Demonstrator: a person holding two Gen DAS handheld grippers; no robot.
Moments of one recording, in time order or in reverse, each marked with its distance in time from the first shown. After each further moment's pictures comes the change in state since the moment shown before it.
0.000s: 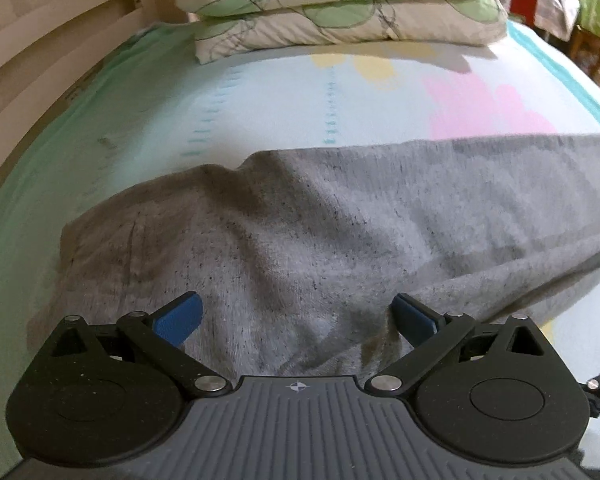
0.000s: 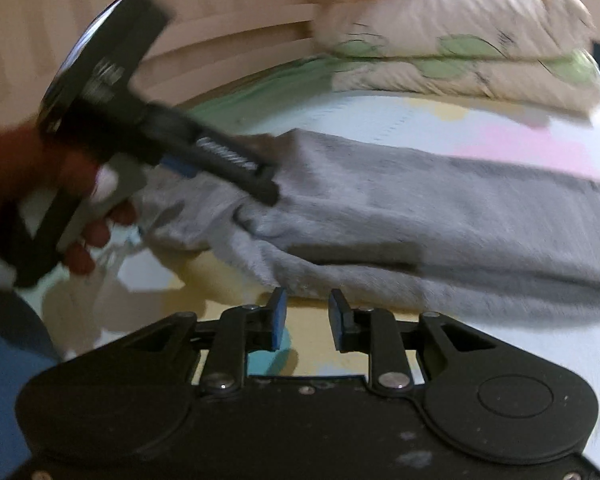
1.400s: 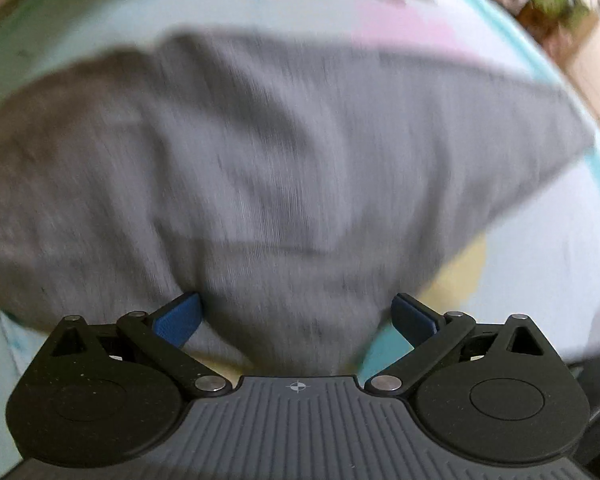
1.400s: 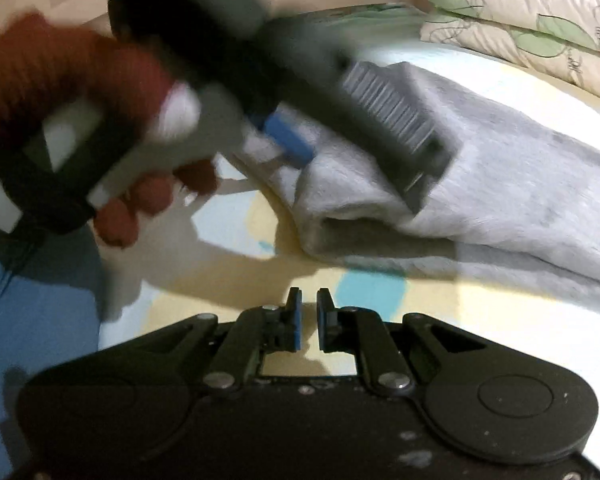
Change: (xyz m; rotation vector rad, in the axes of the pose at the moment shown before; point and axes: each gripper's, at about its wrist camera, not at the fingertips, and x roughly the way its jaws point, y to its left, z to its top) left arm 0.024 -0.014 -0.046 0.016 0.208 -0.279; right arm 0.008 0.044 -0.021 -0.141 0.186 0.115
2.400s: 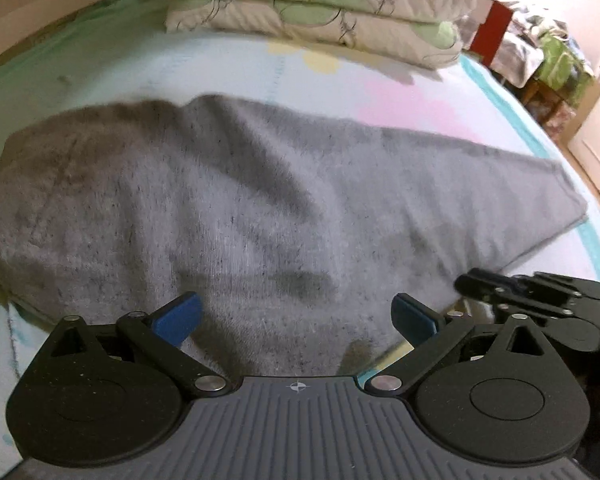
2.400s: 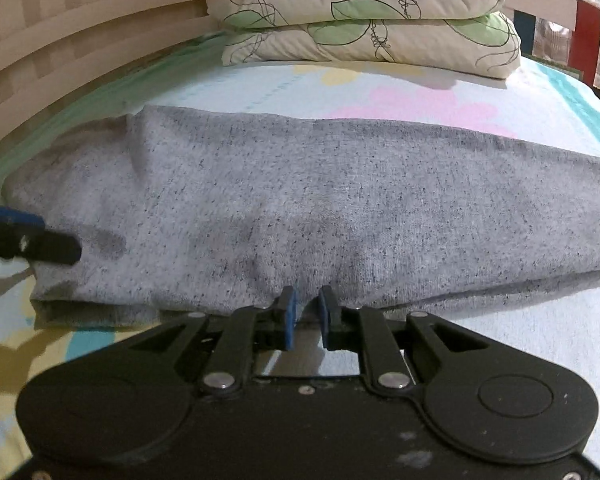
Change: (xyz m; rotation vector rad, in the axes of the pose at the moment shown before) left arm -0.036 0.000 -0.018 -0.144 -0.253 0.009; right arm -0.005 -0.117 -0.009 0.268 -0.109 -0.354
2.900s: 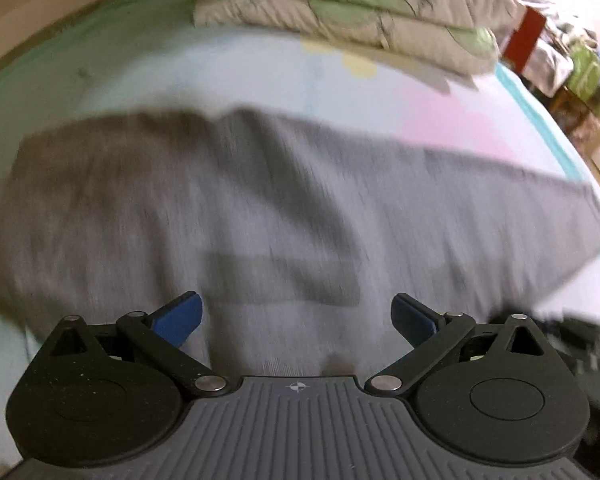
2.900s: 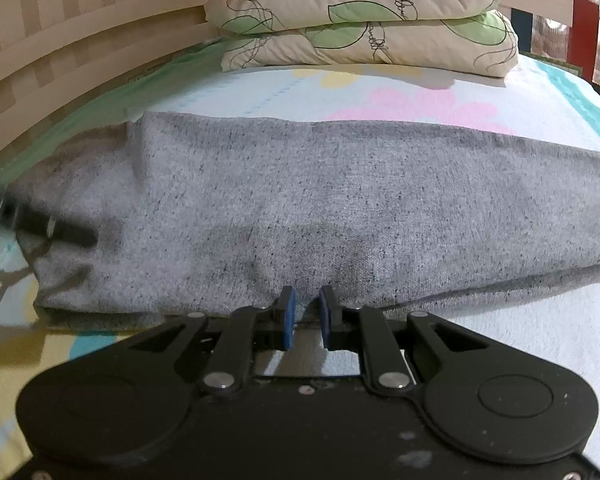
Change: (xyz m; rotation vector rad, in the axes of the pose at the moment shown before) left arm 0.010 0.017 0.044 -0.055 0.000 0.060; right arm 0.004 -0.006 0.004 0.026 -0.012 0.015
